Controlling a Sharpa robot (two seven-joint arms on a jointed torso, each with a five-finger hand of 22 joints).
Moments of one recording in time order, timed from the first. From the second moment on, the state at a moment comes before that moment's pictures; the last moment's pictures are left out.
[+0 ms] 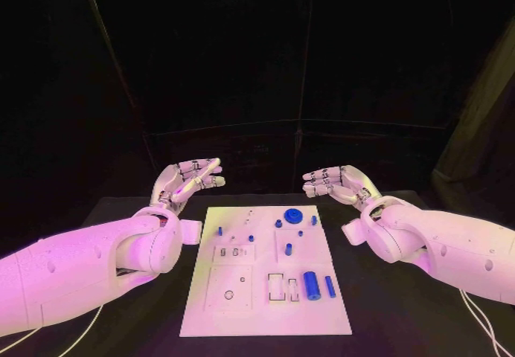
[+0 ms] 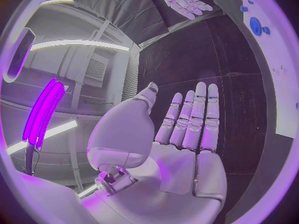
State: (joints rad) left arm 1.19 -0.84 -0.11 1.54 0.04 -0.57 0.66; left_hand 1.18 0.01 0.14 0.10 0.05 0.85 0.21 0.16 0.08 0.91 0.19 0.17 0.07 1.01 0.15 0.24 0.13 0.17 0.84 0.26 0.30 0.14; right arm 1.13 -0.81 -0.01 1.40 -0.51 -0.42 0.37; right_hand 1.38 0.15 -0.09 -0.19 0.16 0.86 0.21 0.14 0.08 0.96 0.18 0.15 0.06 1.01 0.15 0.17 0.07 0.17 0.80 0.27 0.29 0.13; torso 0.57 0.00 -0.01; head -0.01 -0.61
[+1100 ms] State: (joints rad) left arm 1.19 -0.90 -0.11 1.69 -0.03 -0.44 0.63; left_hand 1.22 0.01 0.13 0.04 0.05 0.91 0.23 0.11 0.07 0.99 0.18 0.12 0.07 1.06 0.14 0.17 0.14 0.17 0.88 0.25 0.26 0.10; right arm 1.25 -0.71 -0.01 1.34 -1.48 -0.25 -0.02; right_hand 1.35 0.15 -0.19 -0.28 0.16 1.02 0.16 0.07 0.07 1.17 0.09 0.07 0.07 1.47 0.00 0.79 0.51 0.17 1.11 0.10 0.97 0.58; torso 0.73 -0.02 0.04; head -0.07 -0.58
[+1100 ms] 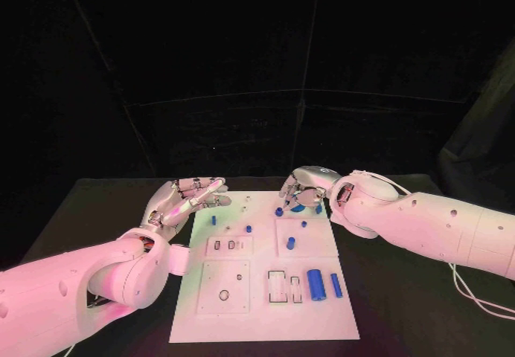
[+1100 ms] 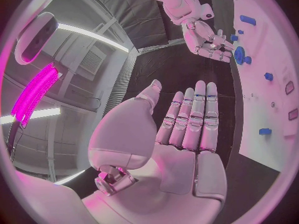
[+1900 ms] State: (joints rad) left arm 1.19 -0.90 -0.11 1.70 -0.02 -0.43 0.61; left_hand 1.22 0.01 0.13 0.04 0.05 0.91 0.23 0.11 0.07 0.99 0.18 0.12 0.07 1.06 0.14 0.16 0.14 0.17 0.88 0.25 0.26 0.10; right arm 1.25 -0.66 -0.01 1.30 -1.60 -0.16 -0.08; right_hand 1.38 0.18 -0.20 -0.29 0.16 1.00 0.16 0.07 0.07 1.13 0.10 0.07 0.07 1.47 0.01 1.12 0.85 0.14 1.17 0.12 1.22 0.90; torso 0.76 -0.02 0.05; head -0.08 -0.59
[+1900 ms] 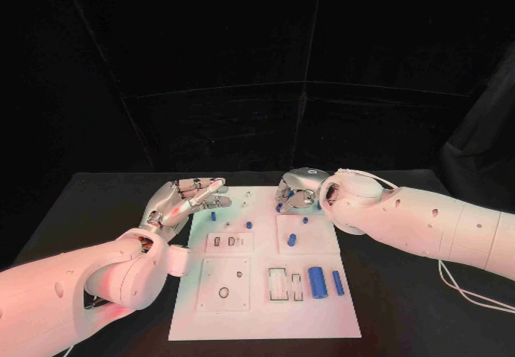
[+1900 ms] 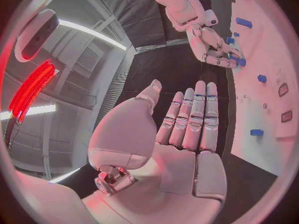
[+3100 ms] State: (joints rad) left arm 1.19 -0.90 -0.11 1.70 -0.02 -0.41 0.58; left_hand 1.22 0.01 0.13 0.03 0.05 0.91 0.23 0.10 0.07 0.99 0.18 0.11 0.07 1.06 0.14 0.15 0.14 0.17 0.88 0.25 0.26 0.10; right arm 1.25 -0.66 0.00 1.32 -1.62 -0.22 -0.07; right_hand 1.43 0.24 -0.10 -0.29 0.10 1.07 0.16 0.07 0.07 1.19 0.08 0.07 0.06 1.47 0.01 1.20 0.92 0.12 1.20 0.11 1.31 1.02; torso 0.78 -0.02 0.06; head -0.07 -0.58
